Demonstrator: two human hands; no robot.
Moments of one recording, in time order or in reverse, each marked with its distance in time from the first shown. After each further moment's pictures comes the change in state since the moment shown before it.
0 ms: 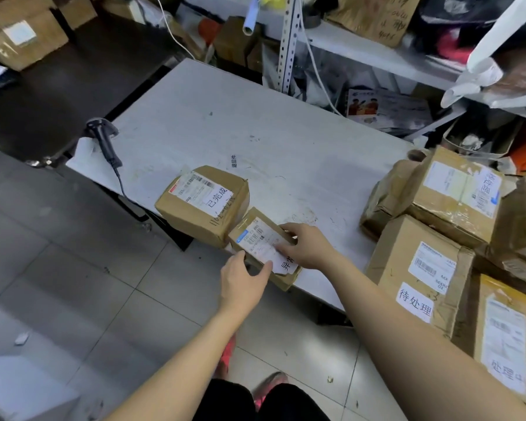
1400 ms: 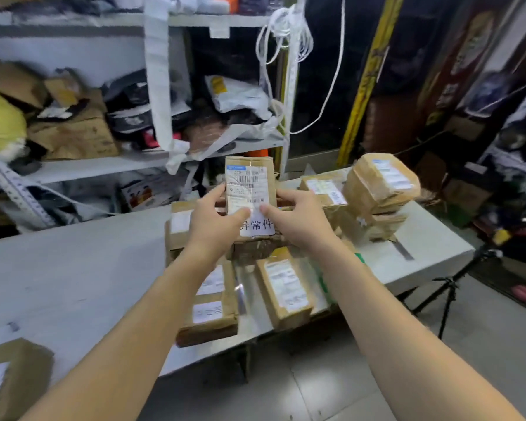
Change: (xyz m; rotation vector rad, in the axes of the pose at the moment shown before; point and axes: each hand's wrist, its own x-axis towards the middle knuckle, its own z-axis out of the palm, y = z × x) left_hand -0.149 0.340 0.115 -0.311 -0.621 0.723; right_hand -0.330 0.099 -0.218 0.629 1.054 0.217
